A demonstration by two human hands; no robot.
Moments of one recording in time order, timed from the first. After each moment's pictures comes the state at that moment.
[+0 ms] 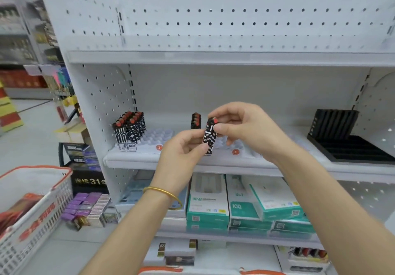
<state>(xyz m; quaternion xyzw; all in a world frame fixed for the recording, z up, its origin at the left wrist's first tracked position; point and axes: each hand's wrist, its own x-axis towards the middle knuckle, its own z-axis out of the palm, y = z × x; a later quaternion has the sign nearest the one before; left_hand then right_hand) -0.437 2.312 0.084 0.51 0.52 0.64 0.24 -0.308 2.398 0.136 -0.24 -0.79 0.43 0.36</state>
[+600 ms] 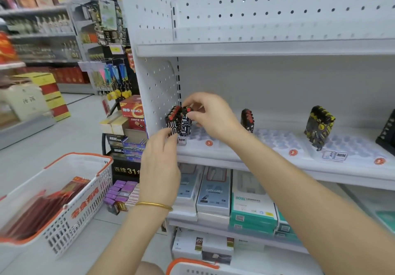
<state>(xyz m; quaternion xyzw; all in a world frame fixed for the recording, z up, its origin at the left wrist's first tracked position) -0.546 2.267 0.038 0.51 0.74 0.36 -0.26 -0.466 2.381 0.131 -0.20 -0.88 0.25 0.35</state>
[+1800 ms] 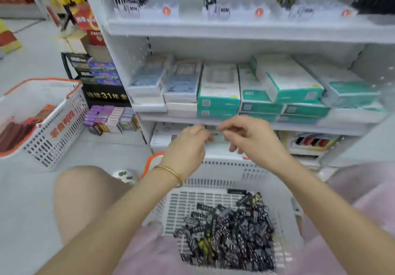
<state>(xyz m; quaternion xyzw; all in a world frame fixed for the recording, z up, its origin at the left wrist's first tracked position) -0.430 2.225 -0.112 0.69 0.69 0.22 0.07 -0.270 2.286 -0.061 -0.34 -0.82 0.38 0.24</state>
